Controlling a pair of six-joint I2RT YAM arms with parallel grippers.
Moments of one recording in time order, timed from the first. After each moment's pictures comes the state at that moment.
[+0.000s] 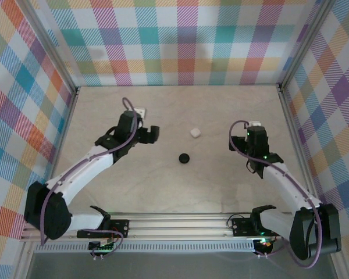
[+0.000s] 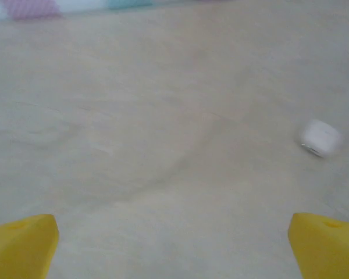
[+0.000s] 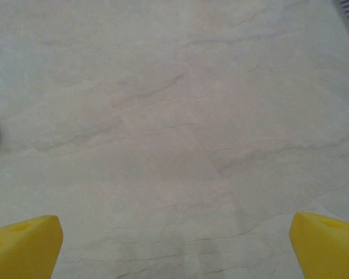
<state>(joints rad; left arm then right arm) -0.46 1.26 0.93 -0.31 -0.25 -0.18 0.19 1.05 0.57 -0.17 0.22 0.12</state>
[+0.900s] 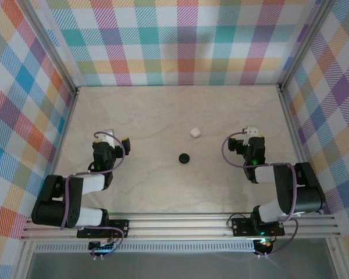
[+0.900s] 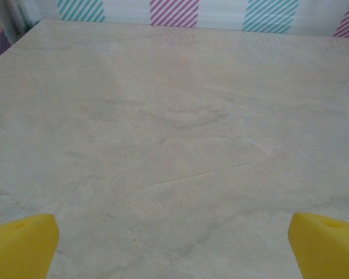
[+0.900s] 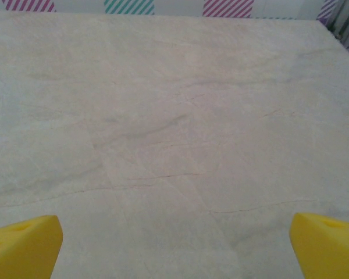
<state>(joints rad) -0.09 1.38 0.29 0.74 -0.15 -0.10 0.10 1.48 0.33 0.76 0.11 0.00</state>
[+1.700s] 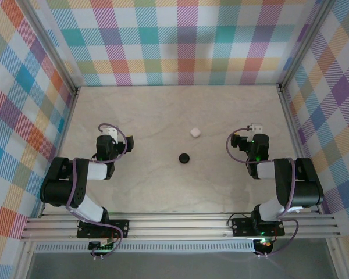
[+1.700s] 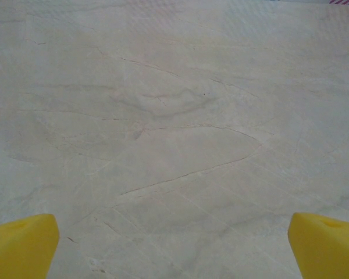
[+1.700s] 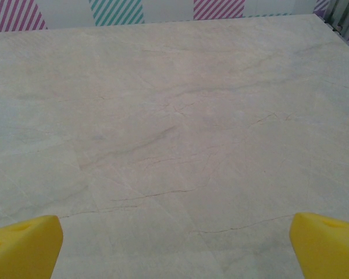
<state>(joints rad) -0.07 1.57 0.41 0.72 -0.05 -0.08 0.03 1.53 0.38 0.77 0.04 0.05</state>
